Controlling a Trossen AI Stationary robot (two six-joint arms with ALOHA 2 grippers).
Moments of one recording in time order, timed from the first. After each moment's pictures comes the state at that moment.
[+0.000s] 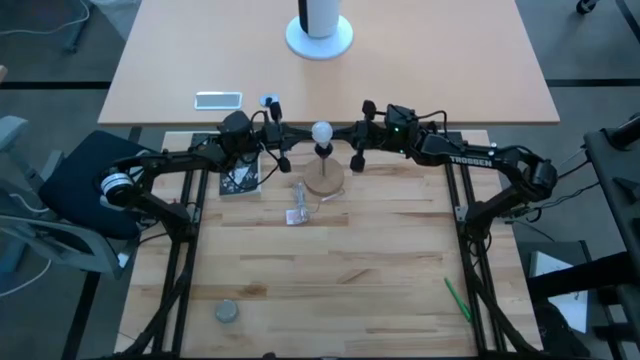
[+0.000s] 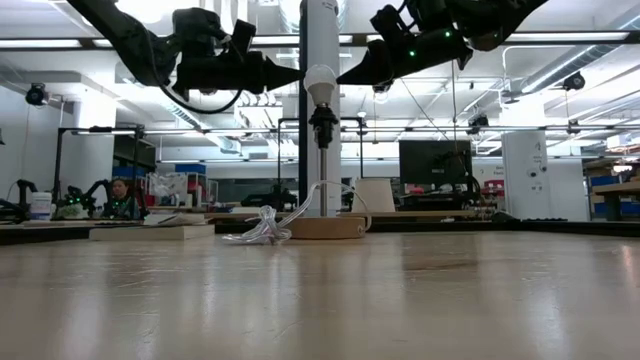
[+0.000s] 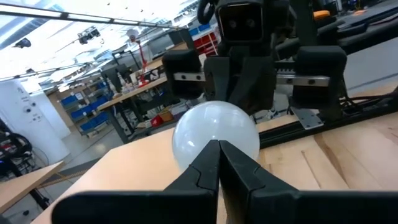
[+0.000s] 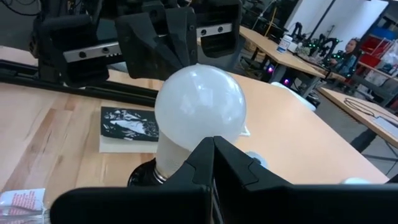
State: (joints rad) left arm 0.61 1.44 0.79 0.75 0.45 0.39; right arm -0.46 1.45 1.01 0.29 -0.18 -0.42
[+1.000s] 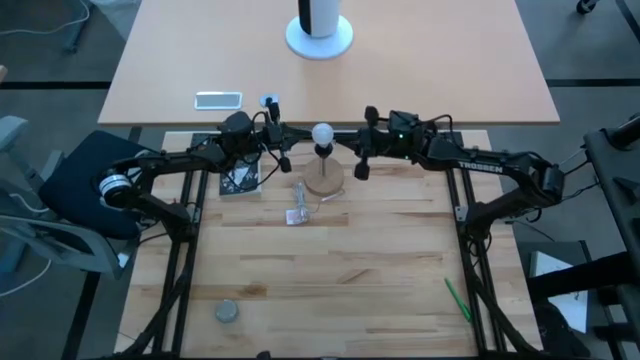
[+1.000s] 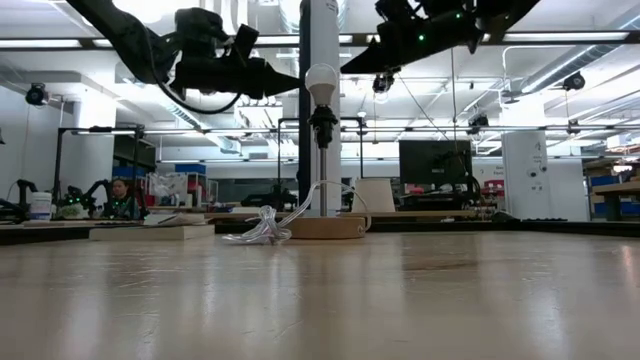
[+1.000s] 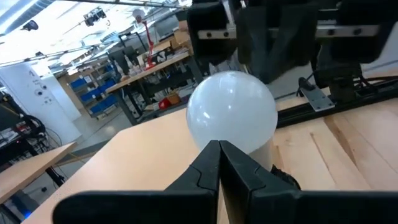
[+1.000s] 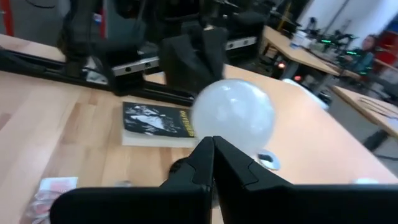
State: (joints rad) left arm 0.61 1.42 0.79 0.67 0.38 0.43; right arm -0.42 1.36 1.01 0.16 -0.13 -0.42
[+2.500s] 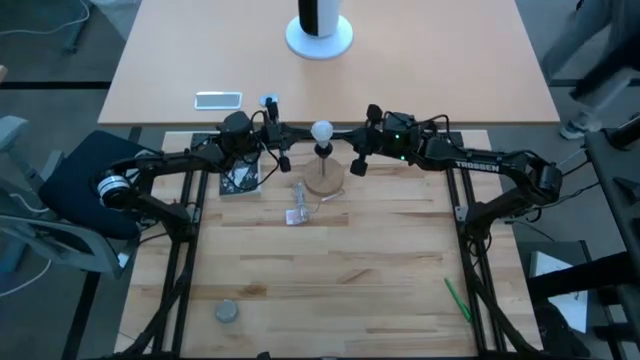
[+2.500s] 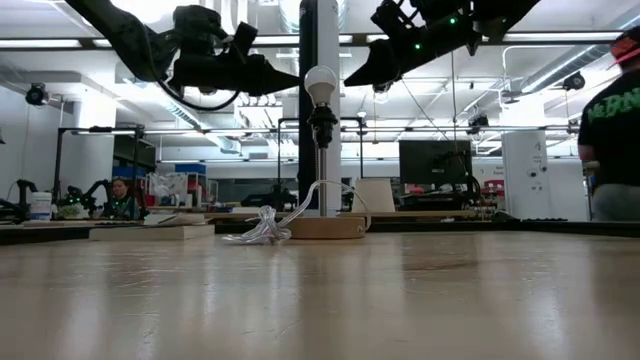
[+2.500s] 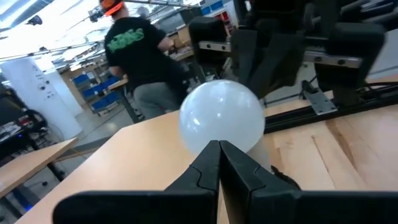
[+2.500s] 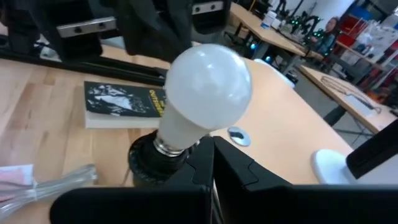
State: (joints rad) left arm 0.61 1.41 0.79 0.66 0.38 0.40; right arm -0.41 1.39 1.01 0.17 0.00 -0.44
